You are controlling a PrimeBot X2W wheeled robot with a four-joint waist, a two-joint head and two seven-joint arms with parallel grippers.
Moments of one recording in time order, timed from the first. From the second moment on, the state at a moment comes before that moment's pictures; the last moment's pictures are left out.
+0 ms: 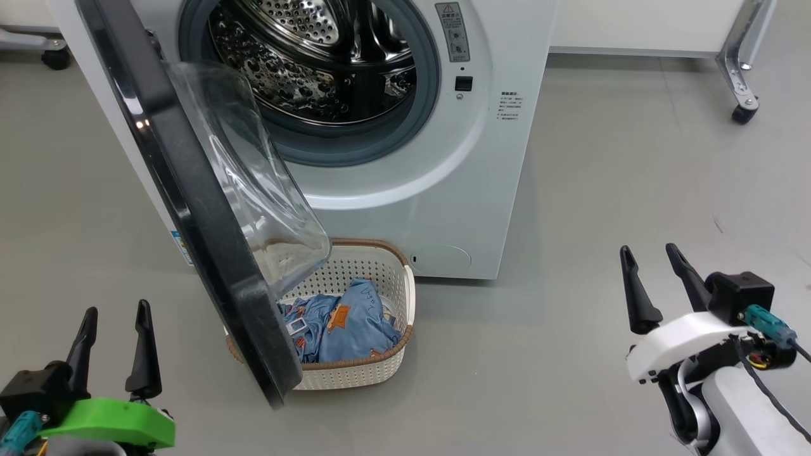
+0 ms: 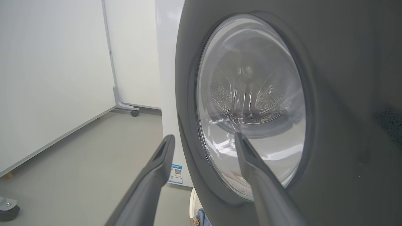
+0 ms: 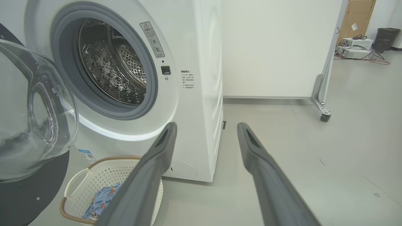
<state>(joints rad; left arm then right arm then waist) 0.01 0.18 0.00 0.18 -0.44 -0.13 -0.25 -0.24 -0.31 0.45 0.37 0.59 -0.06 -0.25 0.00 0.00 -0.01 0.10</state>
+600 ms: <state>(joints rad) 0.06 0.17 -0.01 0.17 -0.37 -0.13 -0.25 -0.11 -0.28 0.39 0.25 0.45 -0.07 -0.25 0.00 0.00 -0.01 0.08</state>
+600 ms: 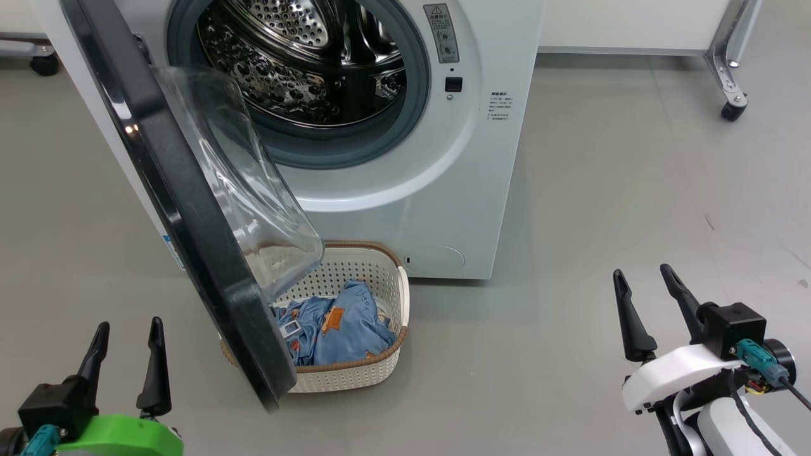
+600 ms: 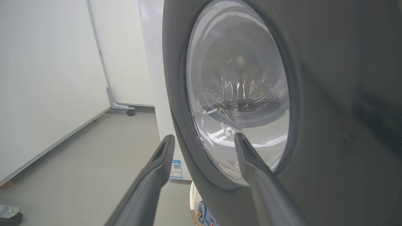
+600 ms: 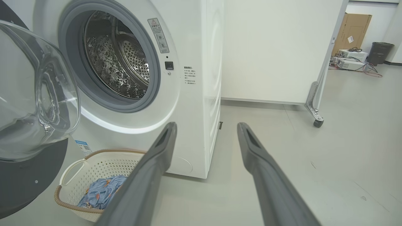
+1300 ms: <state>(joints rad) 0.07 0.17 -0.03 0.17 -0.35 -0.13 -0.25 -0.03 -0.24 0.31 0.22 0.42 -0.09 -0.25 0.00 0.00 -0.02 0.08</state>
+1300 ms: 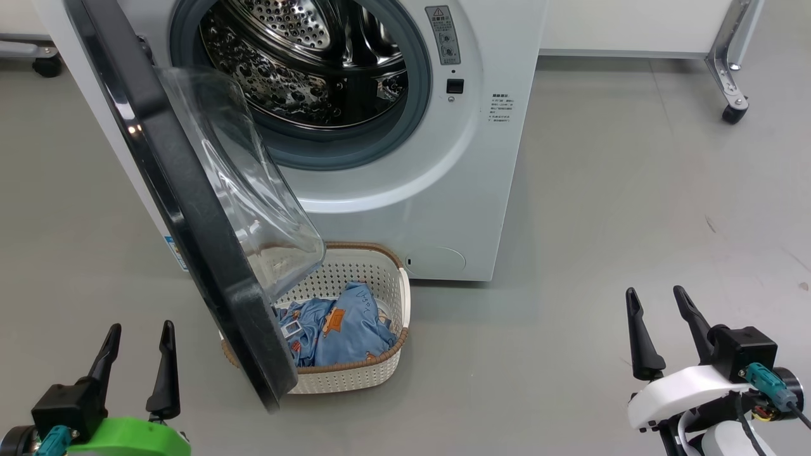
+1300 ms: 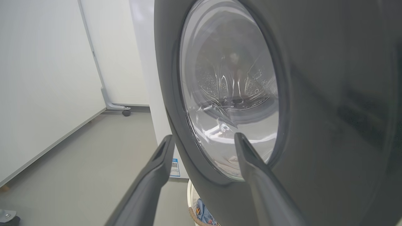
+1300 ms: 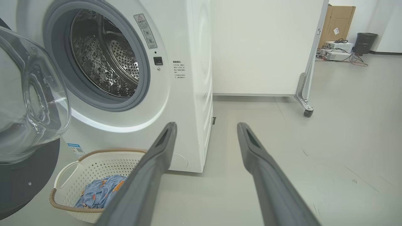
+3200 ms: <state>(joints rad) 0.07 0.17 -0.02 0.11 -0.34 -0.13 -0.25 0.01 -0.19 0.21 0.27 0.37 -0.04 -0.25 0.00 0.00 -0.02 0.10</state>
